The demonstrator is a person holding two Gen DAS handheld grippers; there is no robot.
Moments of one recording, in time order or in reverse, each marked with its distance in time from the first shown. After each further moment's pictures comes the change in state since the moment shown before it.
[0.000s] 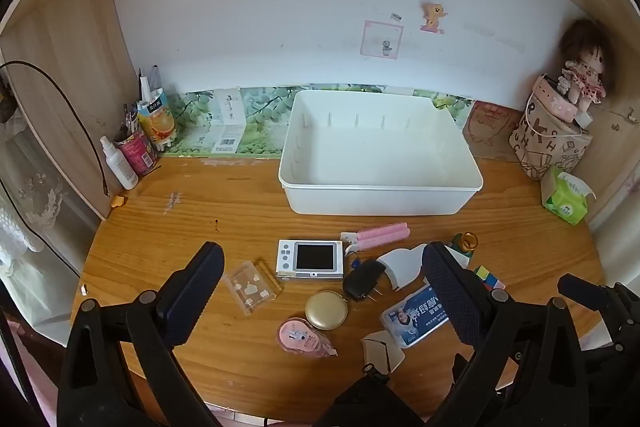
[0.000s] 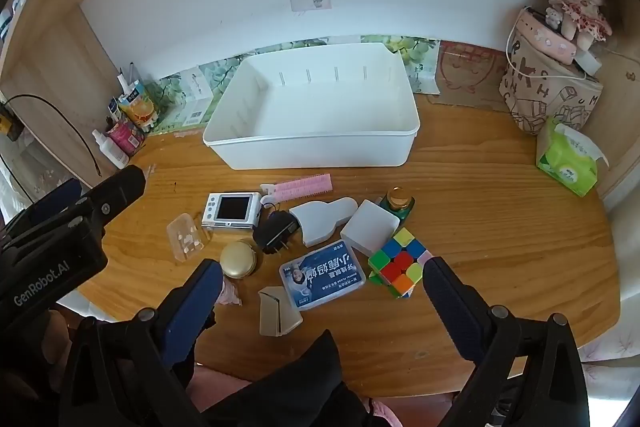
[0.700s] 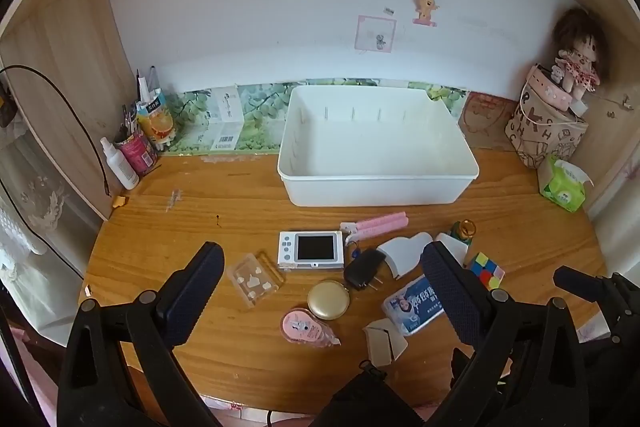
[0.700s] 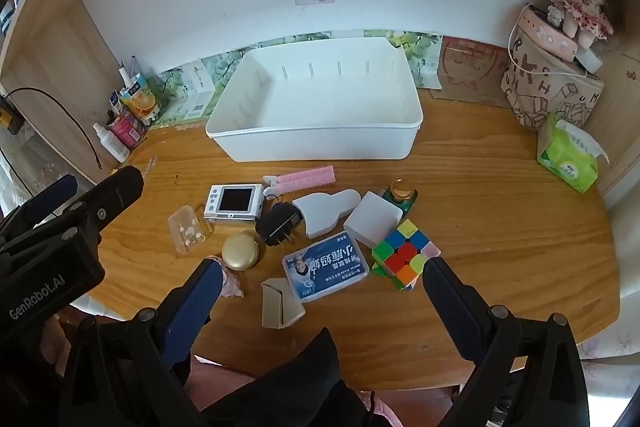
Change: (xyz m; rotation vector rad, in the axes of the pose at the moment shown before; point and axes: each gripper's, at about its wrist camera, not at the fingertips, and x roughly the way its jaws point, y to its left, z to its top) left arm -0.007 0.000 -0.007 0.039 0.002 0.003; right arm 0.002 0.004 -0.006 0.003 0.011 -0.003
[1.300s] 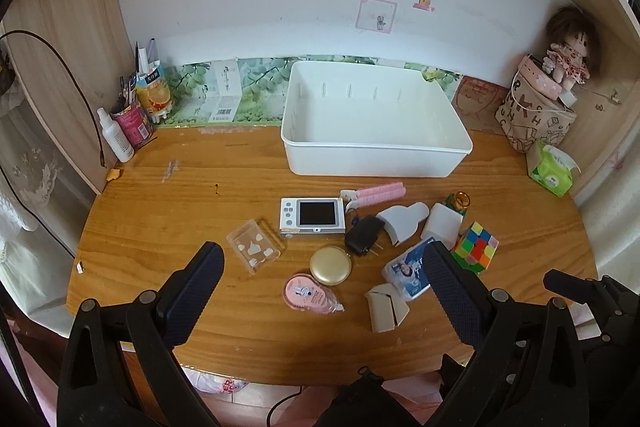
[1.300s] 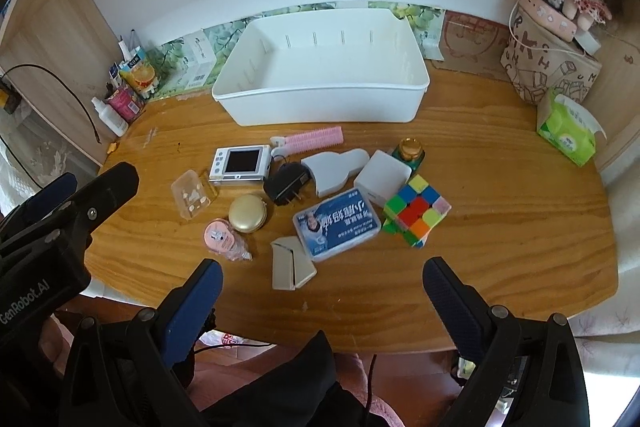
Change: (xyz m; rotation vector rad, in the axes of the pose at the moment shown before) left arm -0.009 0.024 -0.025 -0.020 0.056 -0.062; right arm -0.004 0.020 -0.024 0.006 0.083 -0.030
